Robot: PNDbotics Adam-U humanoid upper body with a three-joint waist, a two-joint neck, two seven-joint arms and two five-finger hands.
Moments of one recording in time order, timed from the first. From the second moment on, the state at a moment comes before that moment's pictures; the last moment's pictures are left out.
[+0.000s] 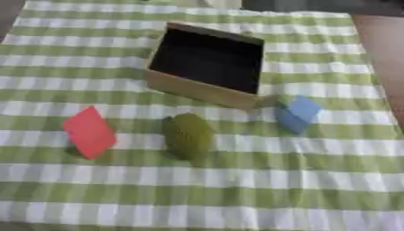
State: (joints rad) left arm -0.38 0.45 0.01 -1.98 0.02 -0.30 0.25; right arm -0.06 -0.98 -0.10 -1.99 0.51 -0.12 -0.35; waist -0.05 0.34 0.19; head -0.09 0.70
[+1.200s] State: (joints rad) left arm -0.38 0.47 0.00 -1.98 0.02 -0.29 0.24; right arm -0.10 -1.22 0.01 -1.99 0.69 -0.22 0.13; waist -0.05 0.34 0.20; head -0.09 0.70
